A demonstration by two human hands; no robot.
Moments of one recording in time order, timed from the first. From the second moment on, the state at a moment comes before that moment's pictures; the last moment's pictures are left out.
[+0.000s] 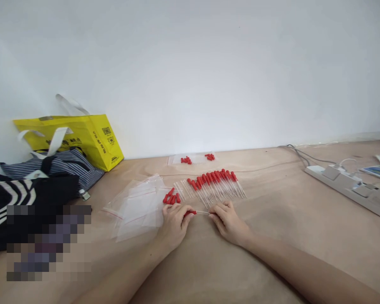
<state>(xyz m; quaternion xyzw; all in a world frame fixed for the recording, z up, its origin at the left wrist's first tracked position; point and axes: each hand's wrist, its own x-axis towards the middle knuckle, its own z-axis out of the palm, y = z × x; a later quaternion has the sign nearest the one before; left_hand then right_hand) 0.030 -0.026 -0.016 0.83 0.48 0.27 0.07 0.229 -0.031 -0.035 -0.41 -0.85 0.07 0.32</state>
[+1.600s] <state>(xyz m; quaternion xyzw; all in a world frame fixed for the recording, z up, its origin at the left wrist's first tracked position) 0.025 -0.028 -0.009 0.83 0.47 0.29 0.08 0.211 -0.027 -0.012 -0.40 -0.88 0.03 0.26</state>
